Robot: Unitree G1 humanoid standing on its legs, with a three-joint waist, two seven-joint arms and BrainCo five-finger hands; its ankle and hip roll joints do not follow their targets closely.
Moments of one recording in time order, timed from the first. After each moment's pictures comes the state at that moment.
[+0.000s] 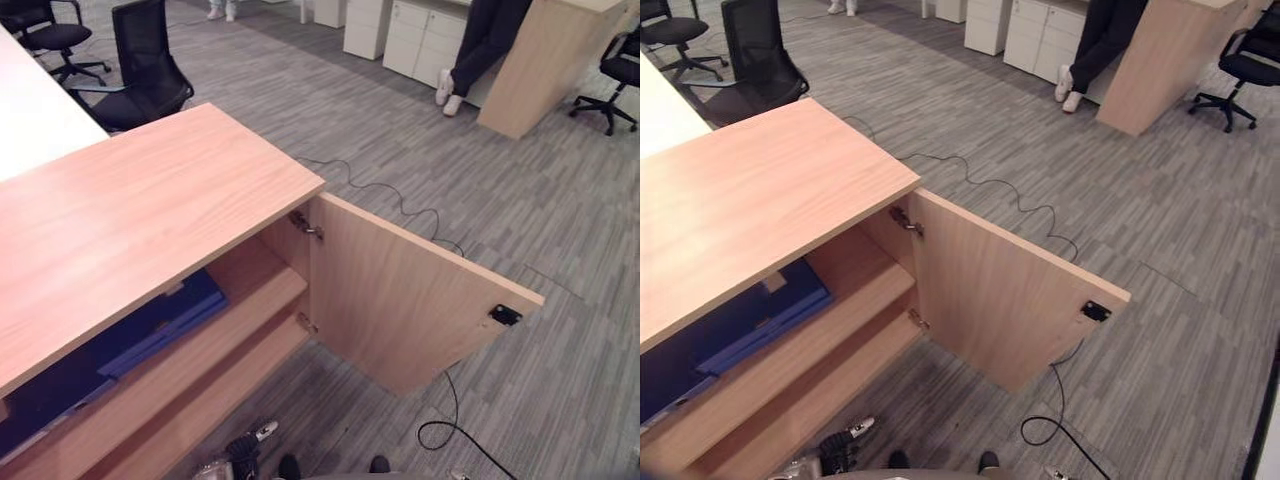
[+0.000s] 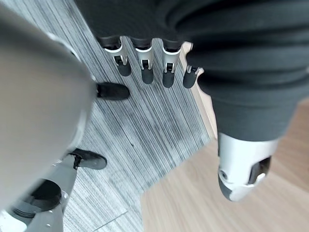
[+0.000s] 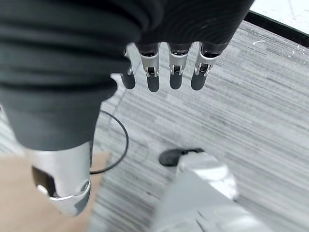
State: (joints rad) left arm -0.12 0.16 -0.11 1.34 -0.50 -0.01 -0.11; right arm -0.01 -0.31 -0.05 1.37 0.40 0.01 -0.01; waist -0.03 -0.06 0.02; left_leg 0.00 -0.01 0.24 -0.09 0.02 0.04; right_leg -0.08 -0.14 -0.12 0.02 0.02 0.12
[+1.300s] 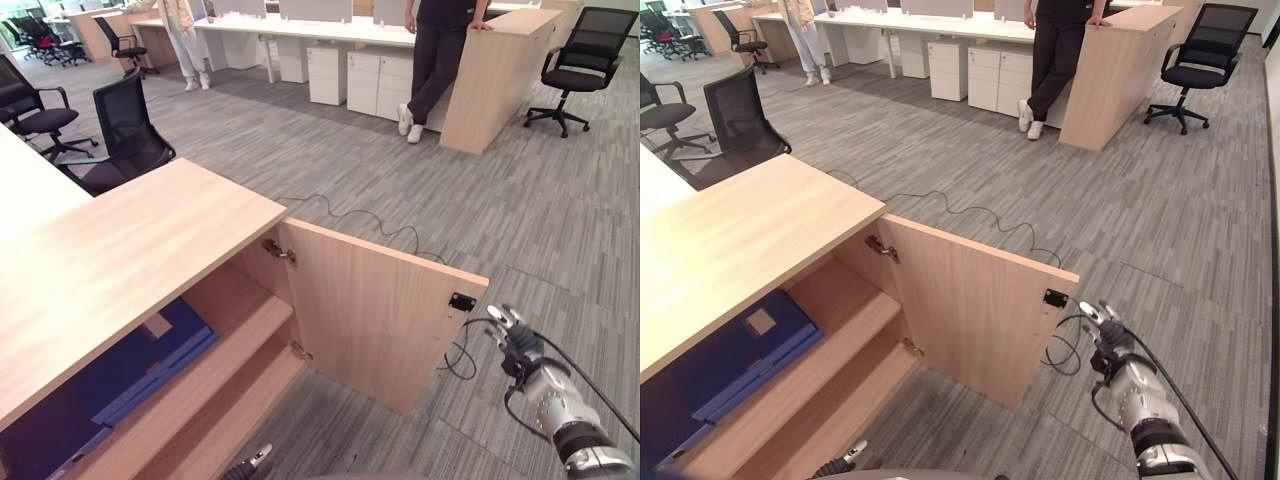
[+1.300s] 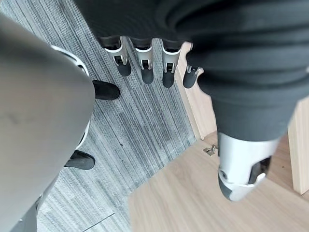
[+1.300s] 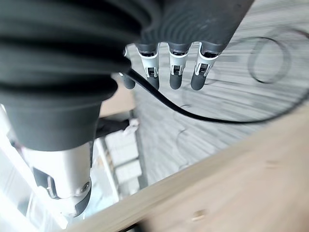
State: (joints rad) left arm 0.02 0.13 -0.04 1.30 -0.57 0.00 -0.13; right arm -0.24 -0.59 0.08 0.77 0.76 -0.08 0.10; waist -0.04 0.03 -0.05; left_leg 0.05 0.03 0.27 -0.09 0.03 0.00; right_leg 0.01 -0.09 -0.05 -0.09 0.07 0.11
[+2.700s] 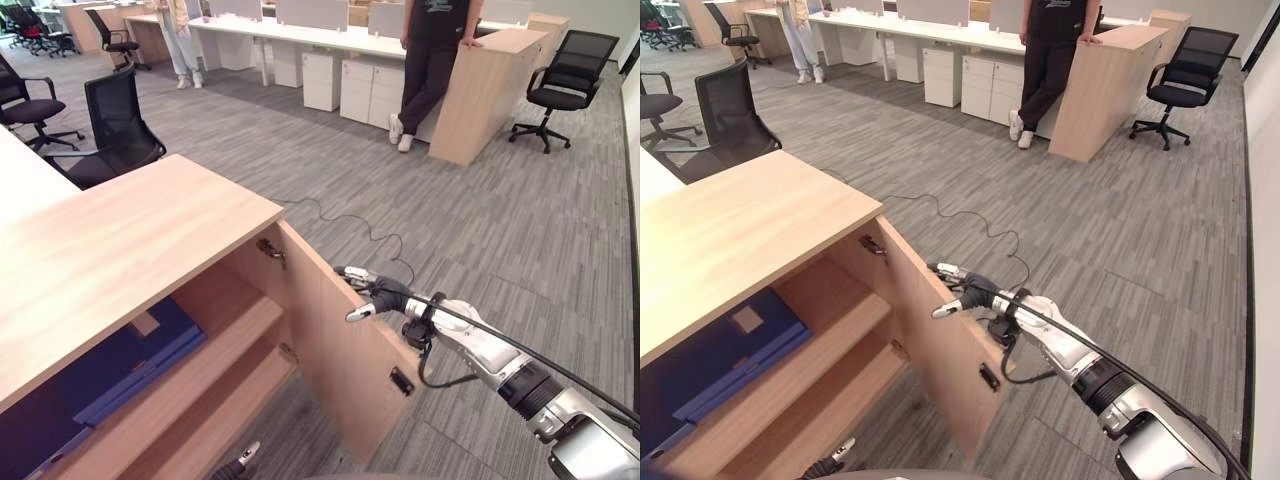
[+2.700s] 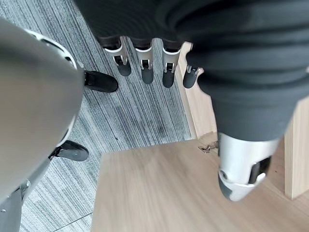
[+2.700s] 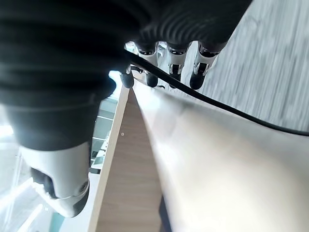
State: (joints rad) left arm 0.00 0.15 0.01 1.32 -0.56 -0.01 -0.13; right arm -0.38 -0.48 0.63 0.25 0.52 0.03 0.34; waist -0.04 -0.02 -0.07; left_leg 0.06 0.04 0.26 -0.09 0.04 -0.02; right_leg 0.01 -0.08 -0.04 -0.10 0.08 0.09
